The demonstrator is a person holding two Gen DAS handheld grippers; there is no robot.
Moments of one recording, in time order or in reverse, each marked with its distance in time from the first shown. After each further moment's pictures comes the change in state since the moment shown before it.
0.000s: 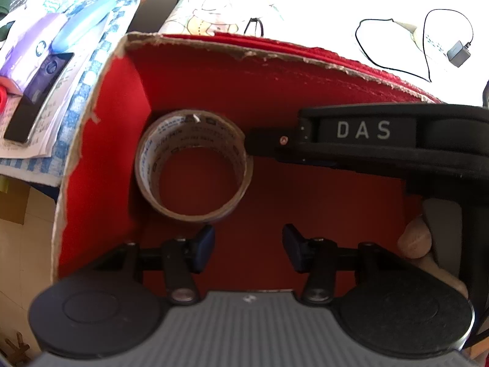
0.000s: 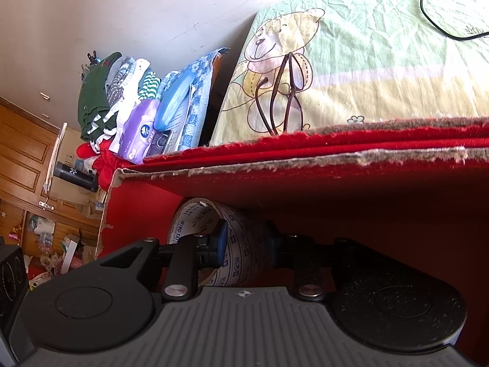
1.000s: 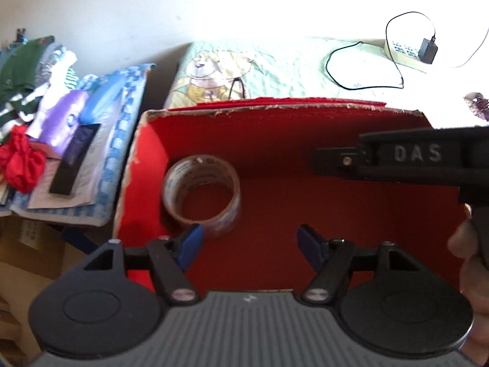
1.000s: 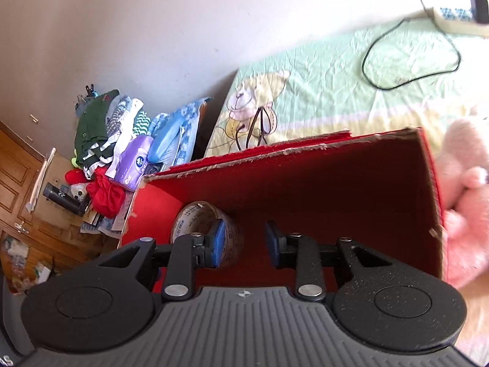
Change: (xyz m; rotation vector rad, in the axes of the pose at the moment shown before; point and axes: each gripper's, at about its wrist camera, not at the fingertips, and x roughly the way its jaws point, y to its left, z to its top) left arm -0.067 -0.043 -0.023 0.171 -0.220 0.137; right arm -0.096 0.017 -0.047 -0.040 -0.219 -0.136
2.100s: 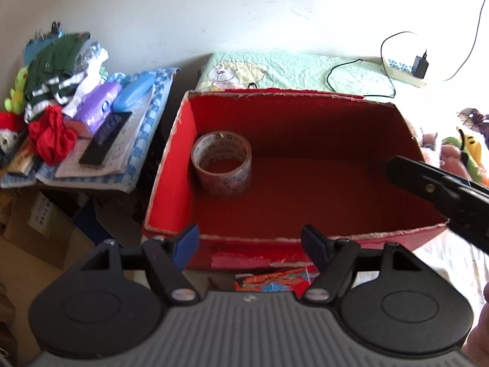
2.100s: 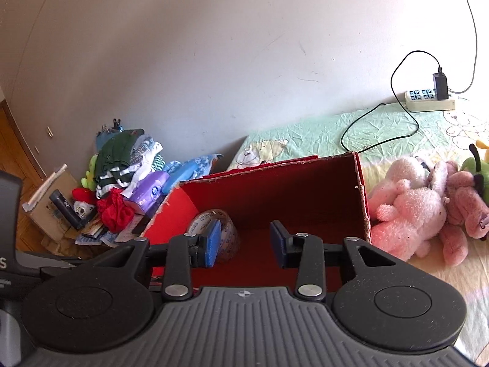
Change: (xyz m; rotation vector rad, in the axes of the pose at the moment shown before) left arm -0.067 0.009 -0.078 -0.076 -0.082 -0.011; right arm -0.098 0.023 -0.090 -0.144 -0.338 -0.035
